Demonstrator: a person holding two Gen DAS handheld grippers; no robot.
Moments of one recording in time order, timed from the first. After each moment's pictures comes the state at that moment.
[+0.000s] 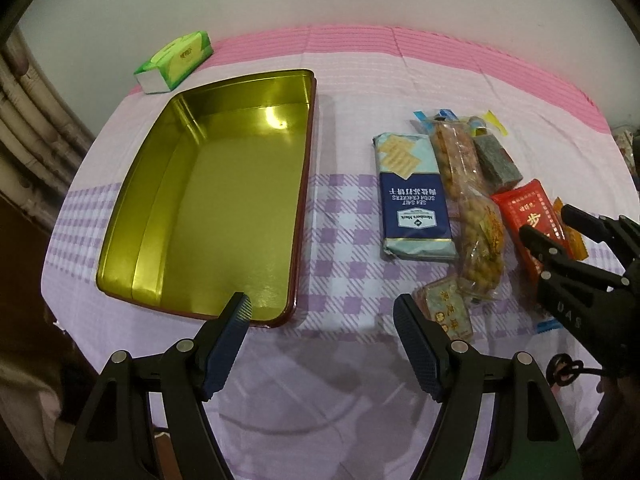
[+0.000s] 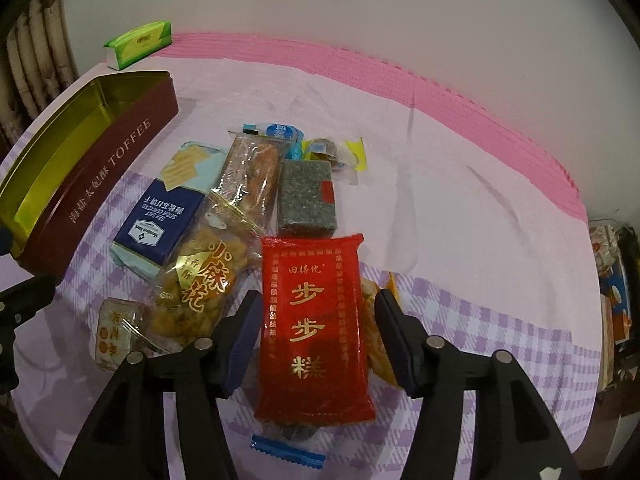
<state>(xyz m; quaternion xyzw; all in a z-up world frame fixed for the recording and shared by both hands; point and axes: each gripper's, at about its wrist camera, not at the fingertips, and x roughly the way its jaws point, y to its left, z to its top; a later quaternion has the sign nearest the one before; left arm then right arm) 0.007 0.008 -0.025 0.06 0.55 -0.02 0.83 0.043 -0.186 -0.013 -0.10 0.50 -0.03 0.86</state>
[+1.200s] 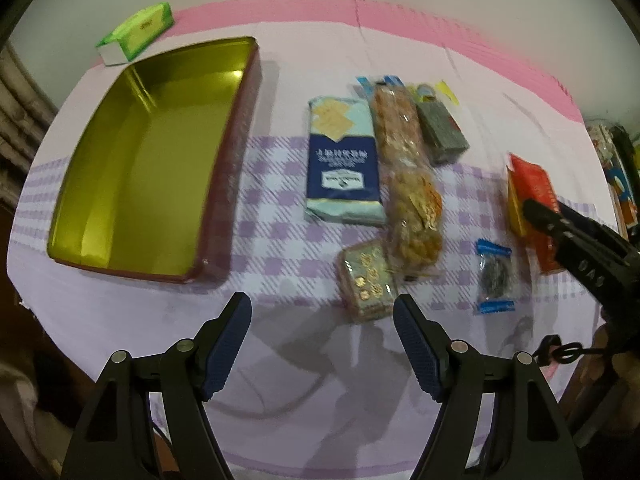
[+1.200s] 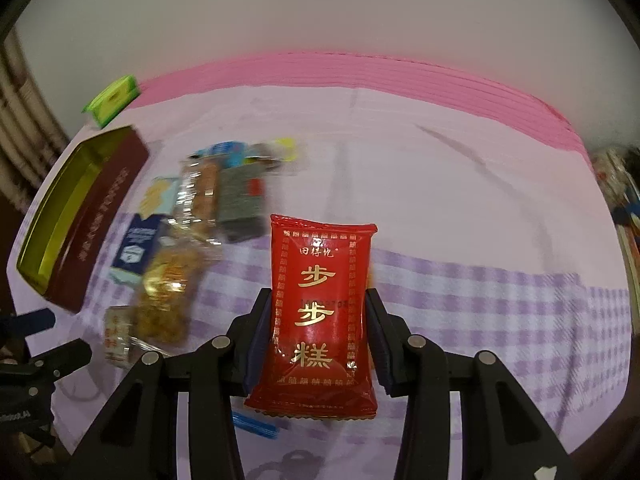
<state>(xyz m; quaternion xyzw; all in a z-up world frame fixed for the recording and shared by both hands) -0.006 -0.026 -0.032 0.01 0.60 -0.08 0.79 0.007 -0.259 0.010 0.03 0.50 -0.05 0.87</state>
